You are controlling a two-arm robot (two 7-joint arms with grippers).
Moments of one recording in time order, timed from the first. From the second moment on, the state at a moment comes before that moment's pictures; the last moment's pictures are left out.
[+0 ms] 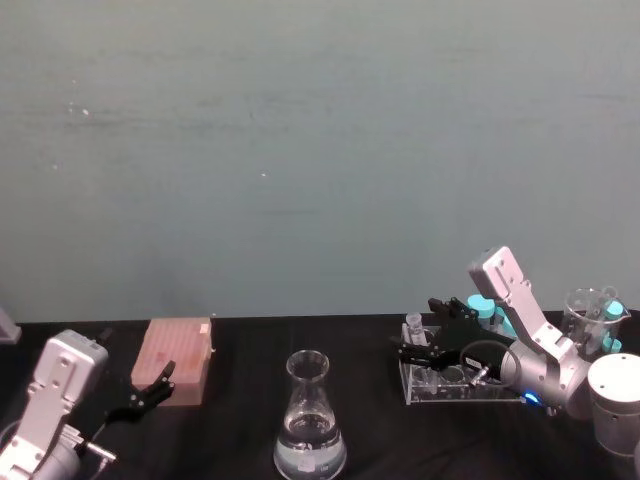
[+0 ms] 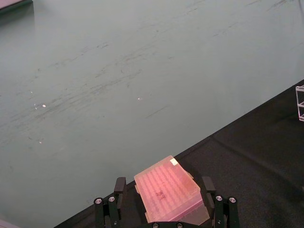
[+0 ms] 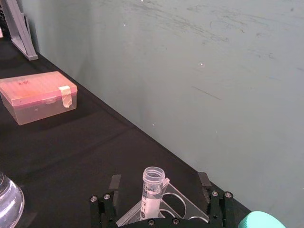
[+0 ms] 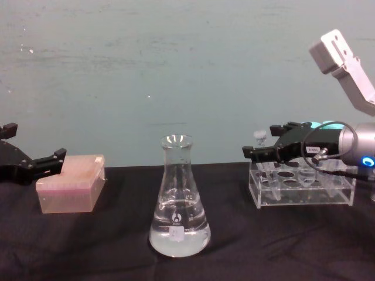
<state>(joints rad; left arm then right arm) -0.20 0.60 0.45 -1.41 -0.25 -0.12 0.03 0.76 0.20 -0.42 -0.62 0.13 -0.21 0.57</state>
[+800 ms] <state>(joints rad) -0.20 0.60 0.45 -1.41 -0.25 -0.12 0.03 0.76 0.20 -0.41 -0.61 0.13 -0.21 0.57</state>
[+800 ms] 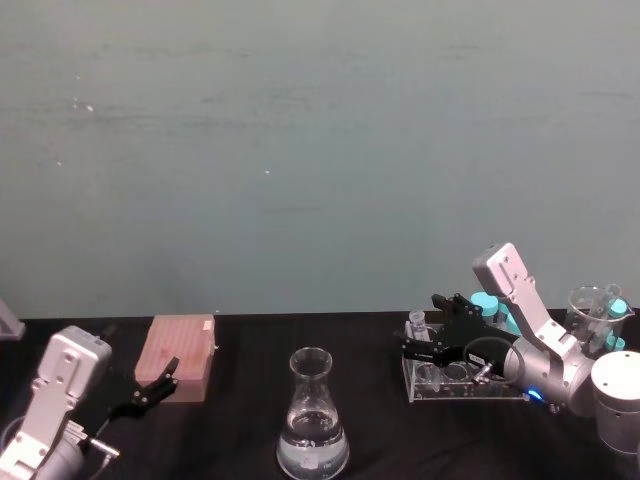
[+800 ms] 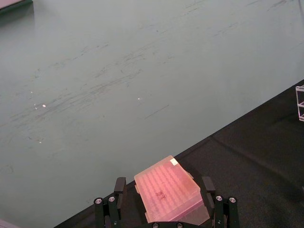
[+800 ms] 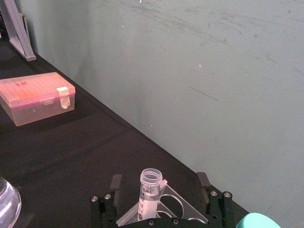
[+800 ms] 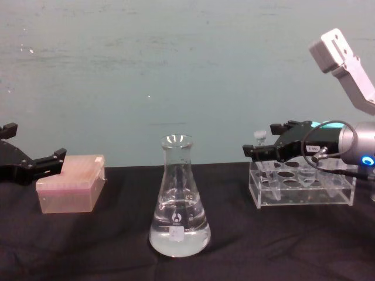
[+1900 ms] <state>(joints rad) -0.20 0.60 0.45 -1.41 -0.25 -0.12 0.03 0.76 0.20 -0.41 -0.62 0.13 -0.21 0.57</state>
